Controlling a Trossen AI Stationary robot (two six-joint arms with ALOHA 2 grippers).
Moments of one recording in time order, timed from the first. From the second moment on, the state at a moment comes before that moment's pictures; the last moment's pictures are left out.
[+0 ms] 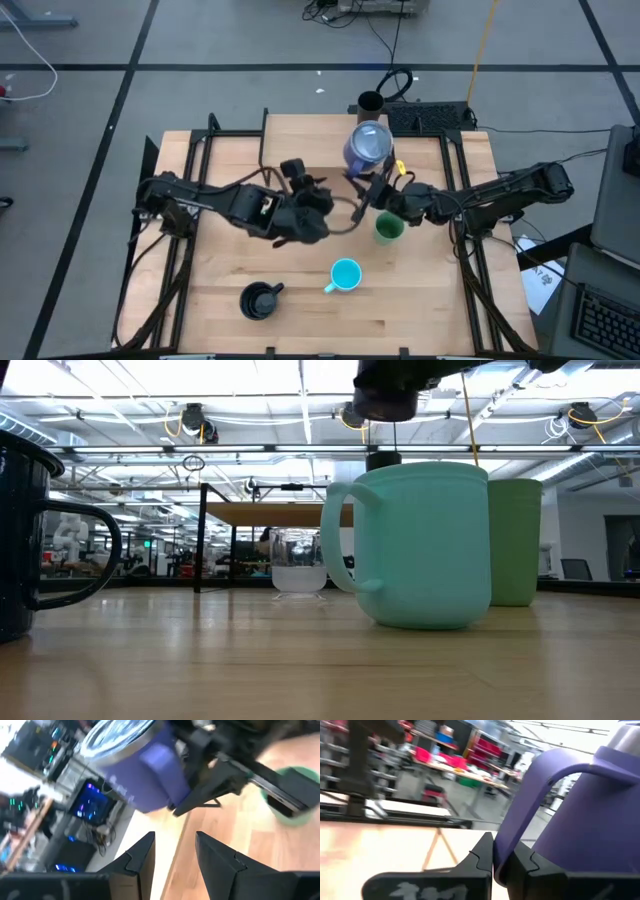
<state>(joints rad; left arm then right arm) -0.27 1.84 2.06 -1.05 -0.92 -0.03 0.13 1.31 0.76 0.59 0.70 -0.41</state>
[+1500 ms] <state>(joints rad) 0.02 1.68 1.14 0.70 -0.46 0.34 0.08 1.29 0.59 0.77 0.94 -0.44</state>
